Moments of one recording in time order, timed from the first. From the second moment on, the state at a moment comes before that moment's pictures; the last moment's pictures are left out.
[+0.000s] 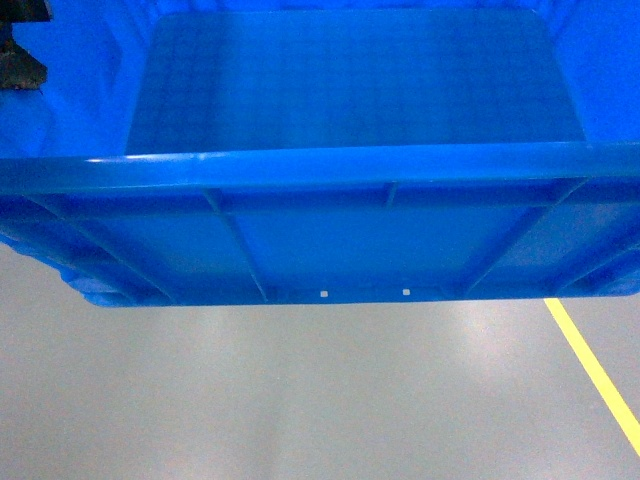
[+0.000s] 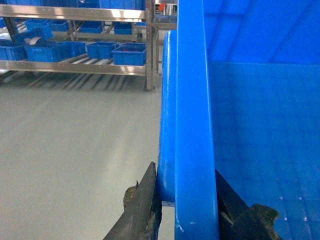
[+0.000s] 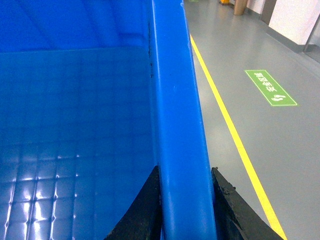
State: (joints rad) left arm -0.28 1.26 0.57 0.66 -0.27 -0.04; right arm 0.20 1.32 0.73 0.45 0.26 0.07
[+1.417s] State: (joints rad) left arm -0.28 1.25 0.57 0.65 -0.27 -0.04; right arm 0.20 1.32 0.73 0.45 0.26 0.06
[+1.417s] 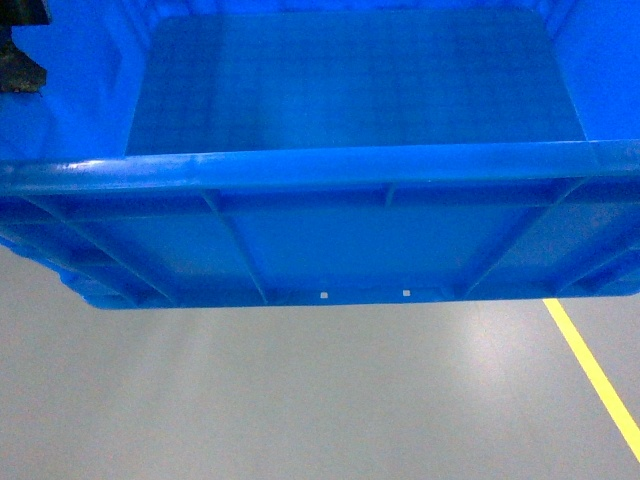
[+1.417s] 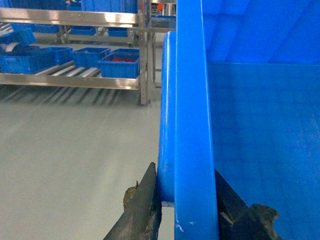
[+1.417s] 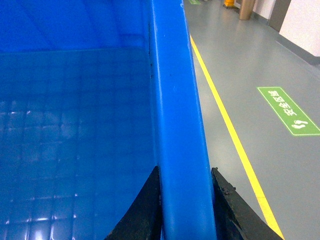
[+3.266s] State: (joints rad) left arm -0.28 1.25 0.57 0.66 -0.27 -0.04; right arm 0.20 1.32 0.73 0.45 0.26 0.06
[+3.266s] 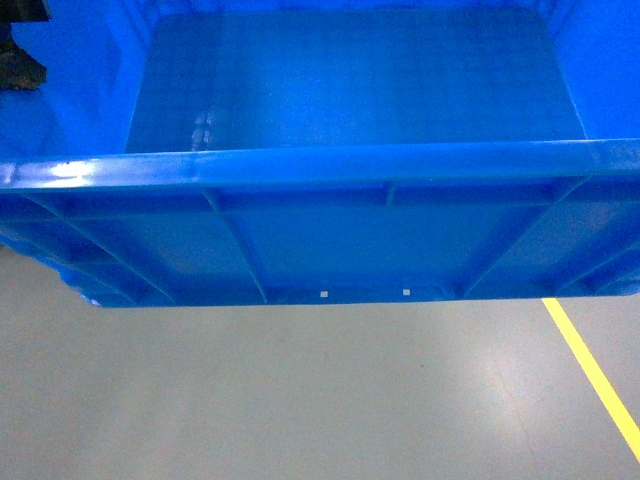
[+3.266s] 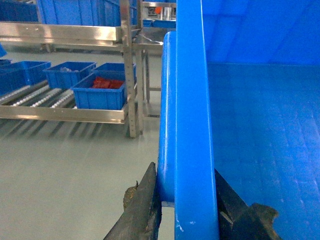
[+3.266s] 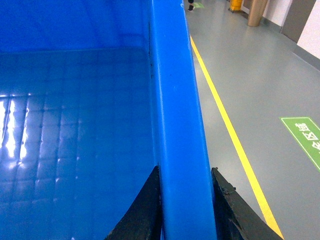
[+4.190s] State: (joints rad) left arm -0.28 1.25 0.57 0.65 -0.27 -0.04; right arm 0.20 1.32 0.73 0.45 0.26 0.06
